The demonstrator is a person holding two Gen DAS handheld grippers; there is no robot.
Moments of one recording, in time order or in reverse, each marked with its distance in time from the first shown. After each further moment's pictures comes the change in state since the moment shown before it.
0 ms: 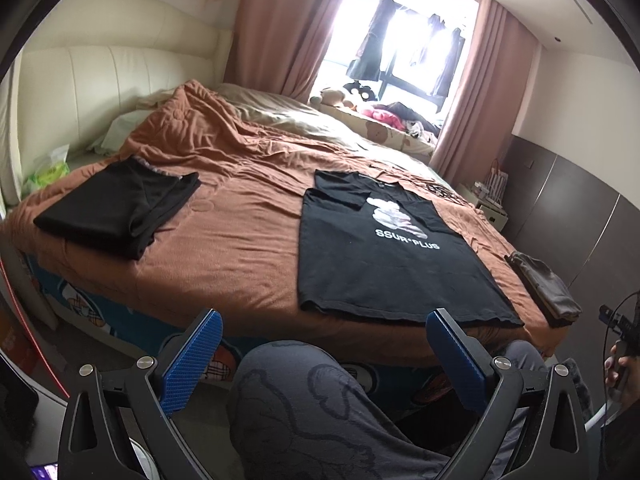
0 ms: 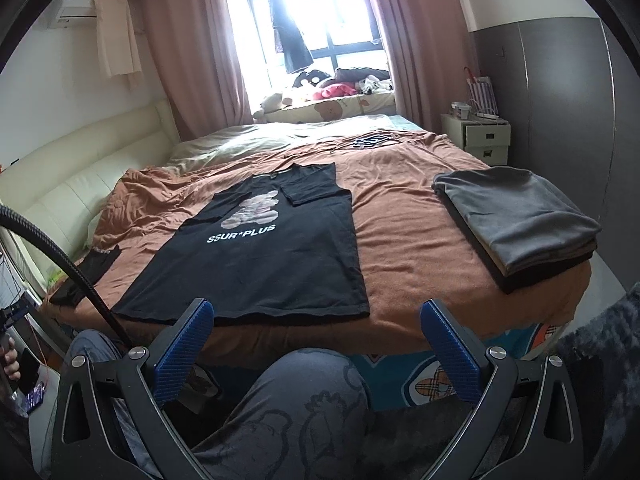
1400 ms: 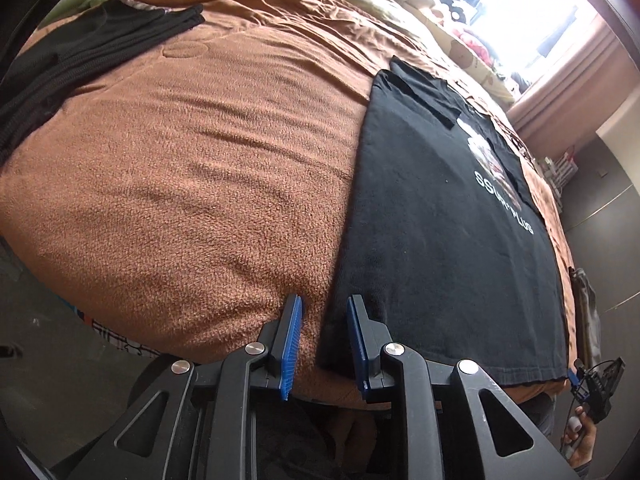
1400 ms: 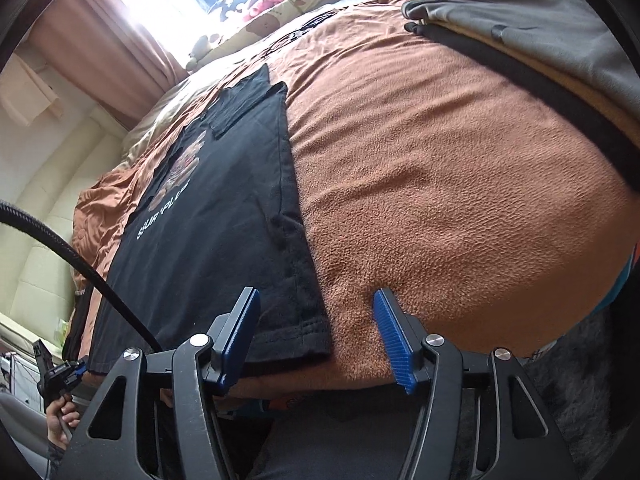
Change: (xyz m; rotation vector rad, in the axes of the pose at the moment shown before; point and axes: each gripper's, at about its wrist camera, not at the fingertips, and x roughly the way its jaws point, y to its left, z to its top) left arm 0.257 0.049 -0.001 -0.283 0.402 0.094; right arm 0.215 -0.082 0.007 0.395 0.298 0.073
